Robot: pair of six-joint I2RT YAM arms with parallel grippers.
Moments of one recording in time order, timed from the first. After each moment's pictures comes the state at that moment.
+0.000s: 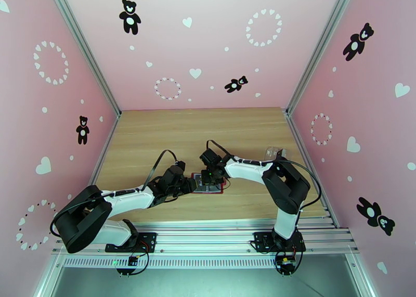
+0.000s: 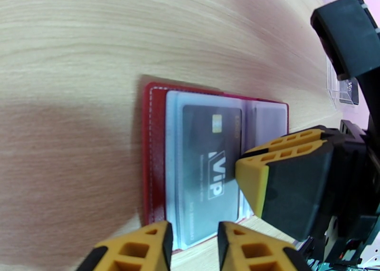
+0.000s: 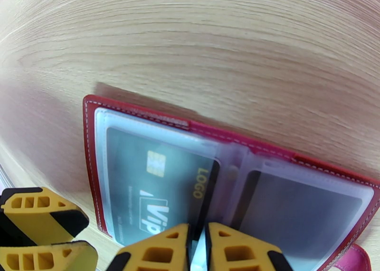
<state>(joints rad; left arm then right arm) -0.75 1.39 0.47 0.14 0.15 -0.94 0.82 1.84 1.10 -0.49 -0.15 0.66</state>
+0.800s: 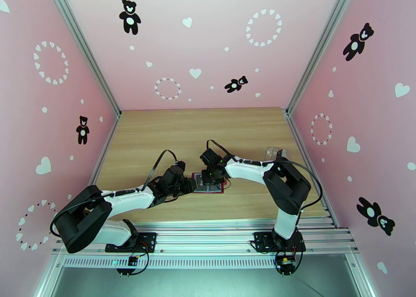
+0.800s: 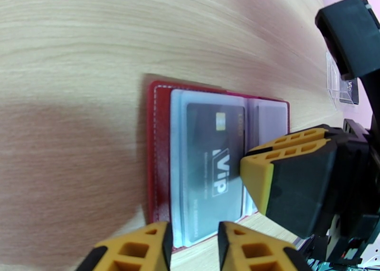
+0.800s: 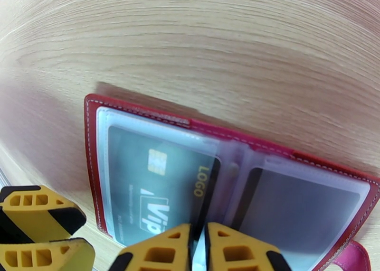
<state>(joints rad) -0.75 1.39 0.47 0.14 0.15 -0.94 0.82 1.83 1.10 -0.50 -0.15 0.64</state>
